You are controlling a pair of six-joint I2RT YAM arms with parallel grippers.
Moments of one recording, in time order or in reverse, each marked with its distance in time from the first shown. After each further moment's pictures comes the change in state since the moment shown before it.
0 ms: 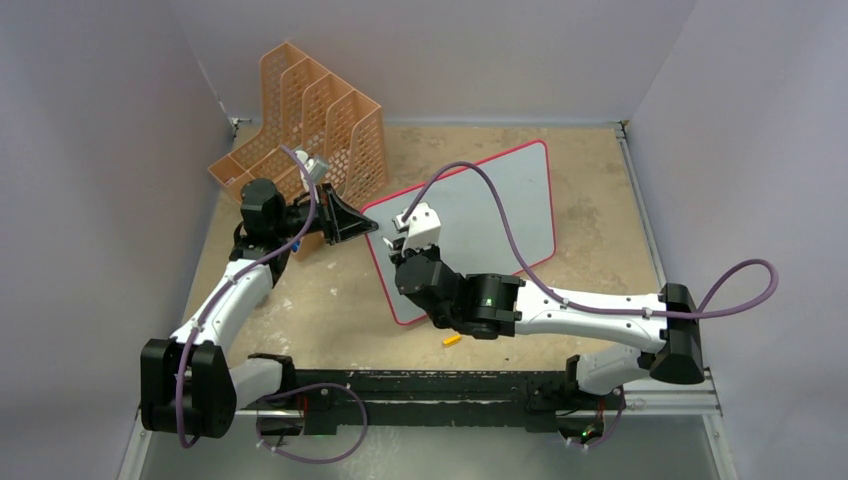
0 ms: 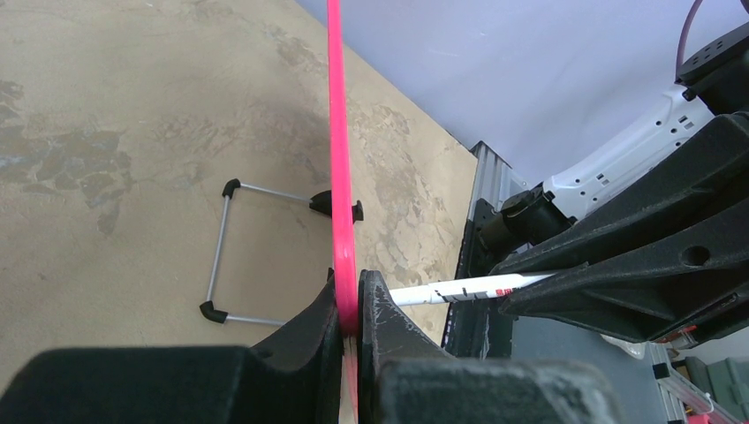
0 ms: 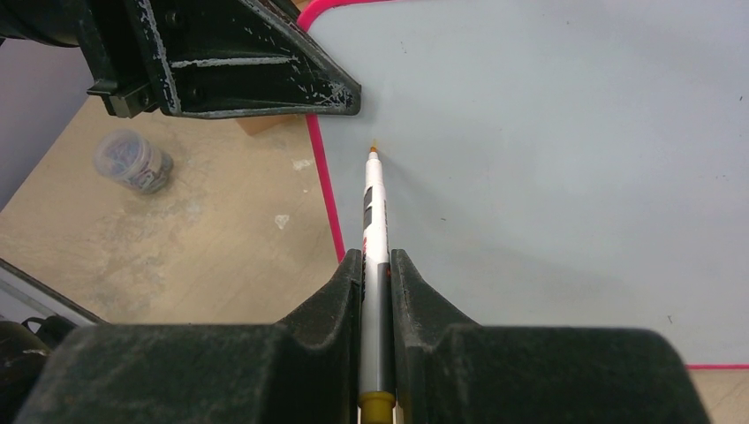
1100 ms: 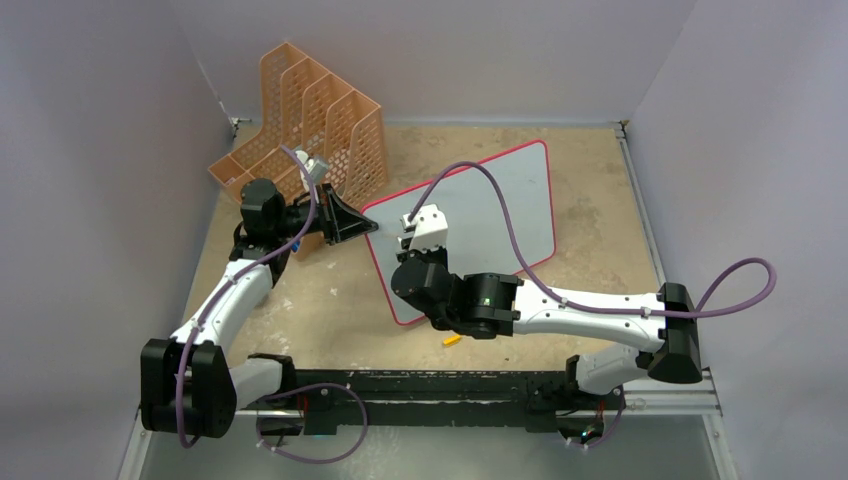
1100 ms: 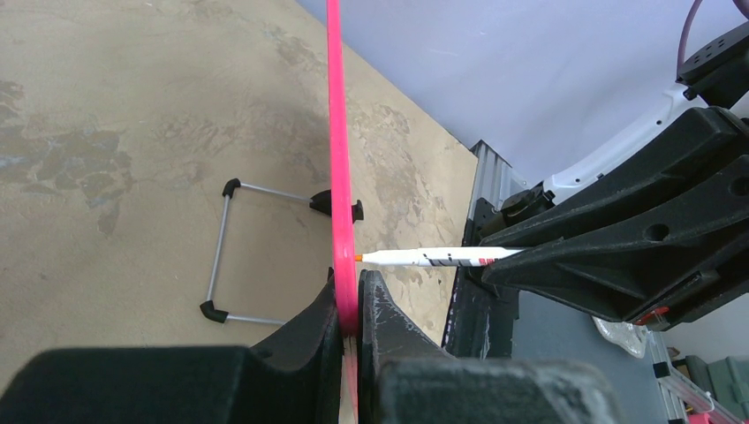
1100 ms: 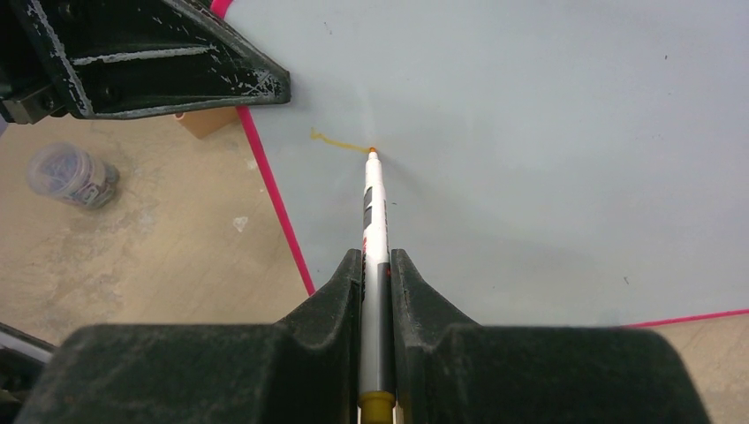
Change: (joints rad) left arm 0.001 0.000 0.000 0.000 0.005 0.003; right arm -0.001 0.011 0.021 -0.125 0.098 0.095
